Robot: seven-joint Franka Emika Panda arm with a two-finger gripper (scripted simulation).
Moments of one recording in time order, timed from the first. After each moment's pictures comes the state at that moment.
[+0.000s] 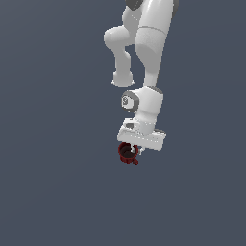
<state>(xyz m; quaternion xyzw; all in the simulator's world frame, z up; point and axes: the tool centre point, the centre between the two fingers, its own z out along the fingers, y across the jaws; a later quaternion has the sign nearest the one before) 0.046 0.061 0.074 0.96 -0.08 0.27 0.09</state>
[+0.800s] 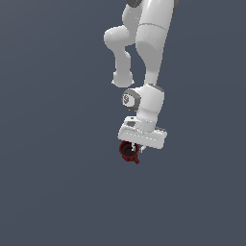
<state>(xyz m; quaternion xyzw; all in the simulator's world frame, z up) 0.042 0.065 0.081 0.96 -0.08 0.27 0.09</state>
